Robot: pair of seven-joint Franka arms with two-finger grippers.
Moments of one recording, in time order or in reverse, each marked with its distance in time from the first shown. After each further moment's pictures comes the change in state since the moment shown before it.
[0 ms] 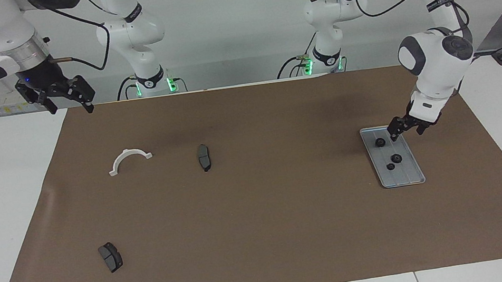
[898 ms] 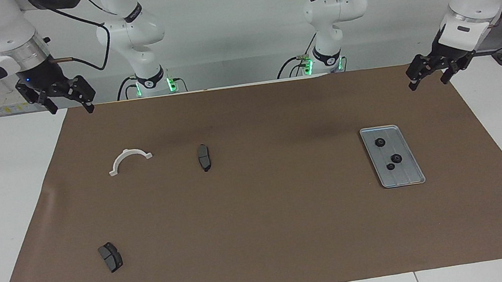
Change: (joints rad) left arm 0.001 -0.172 0.016 0.330 0.000 -0.488 0.000; right arm 0.000 0.000 0.001 0.000 0.000 0.000 0.000
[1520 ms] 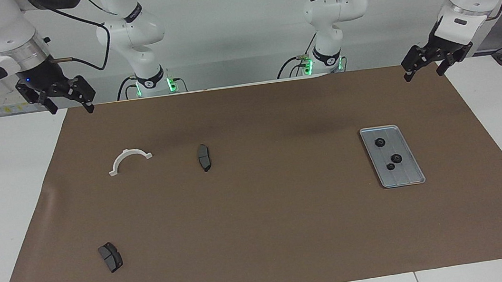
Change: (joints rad) left arm -0.035 0.024 -0.014 0.149 -0.001 -0.208 0.001; right arm 0.000 0.000 0.000 0.000 0.000 0.000 0.000
